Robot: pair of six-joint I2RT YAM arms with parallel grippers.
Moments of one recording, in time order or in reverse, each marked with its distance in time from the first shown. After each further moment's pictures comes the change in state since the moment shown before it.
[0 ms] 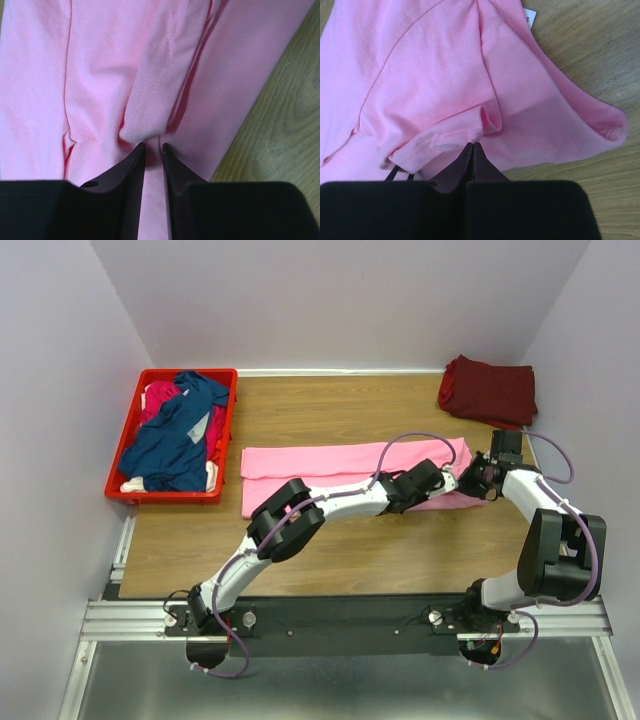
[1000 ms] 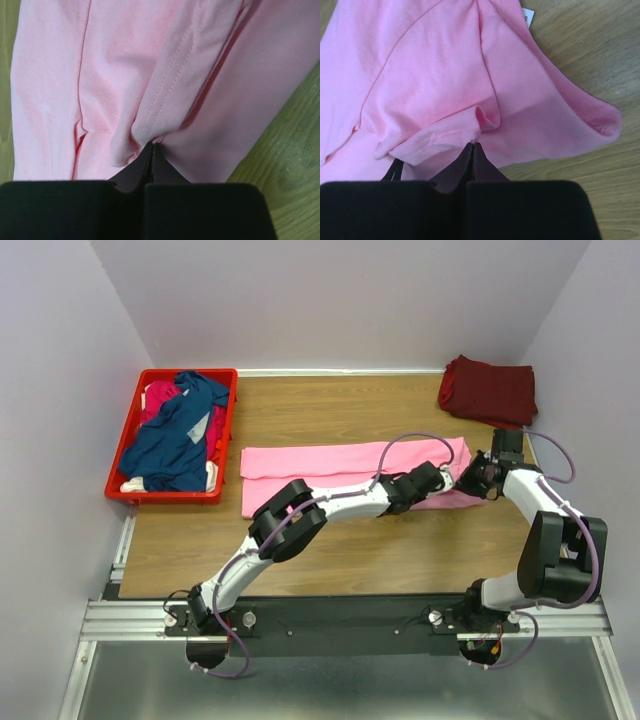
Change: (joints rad) left arm -0.002 0.016 0.003 0.000 -0.116 -0.008; right arm 0.000 -0.002 0.006 -0.010 0.000 0.000
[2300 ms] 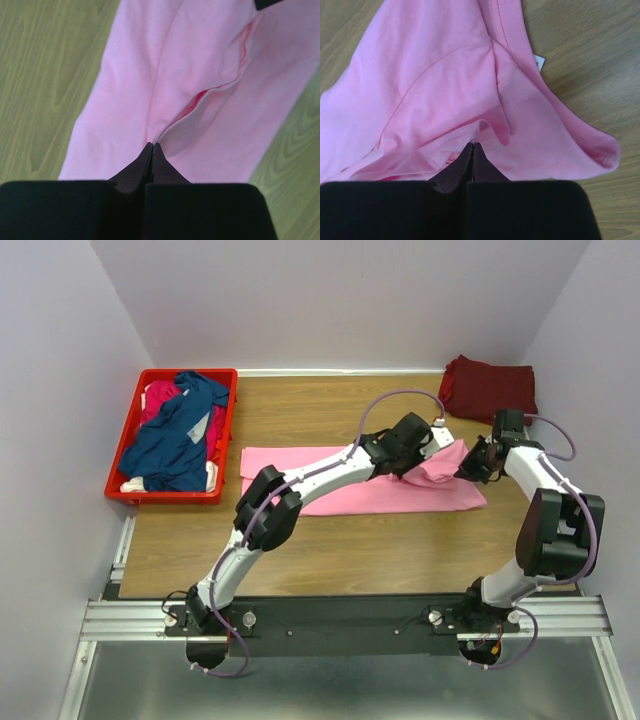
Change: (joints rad) left arm 0.116 -0.080 0.171 -0.117 0.309 -0.005; right arm 0.000 0.115 0.204 -0.138 0.013 -0.008
